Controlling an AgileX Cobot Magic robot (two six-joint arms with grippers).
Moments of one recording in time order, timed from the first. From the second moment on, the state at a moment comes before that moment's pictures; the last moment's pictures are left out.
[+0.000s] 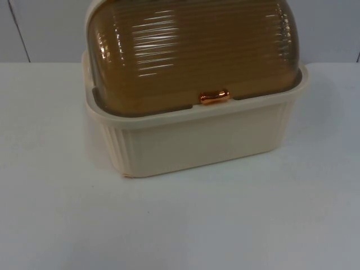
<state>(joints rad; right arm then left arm) 0.04 0.00 -0.52 -0.05 1.09 0.04 0.00 0.00 -0.50 0.02 1.07 0.01</state>
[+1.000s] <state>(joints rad) 0.04 0.00 -0.52 -0.05 1.09 0.04 0.00 0.00 -0.50 0.04 1.07 -0.02</state>
